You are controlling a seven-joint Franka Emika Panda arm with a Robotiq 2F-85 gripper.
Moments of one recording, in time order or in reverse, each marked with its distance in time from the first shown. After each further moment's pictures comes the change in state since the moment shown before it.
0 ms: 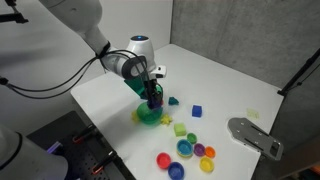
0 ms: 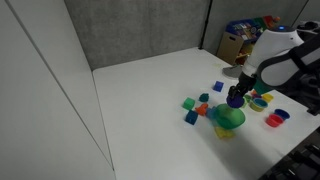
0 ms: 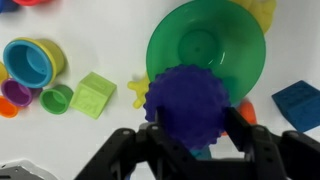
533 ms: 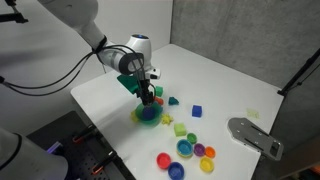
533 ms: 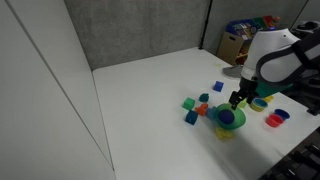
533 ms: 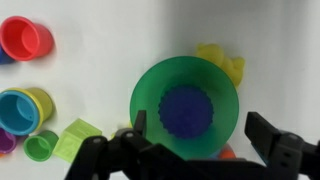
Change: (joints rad) arm -0.083 -0.038 0.129 0.005 0.027 -0.234 0.003
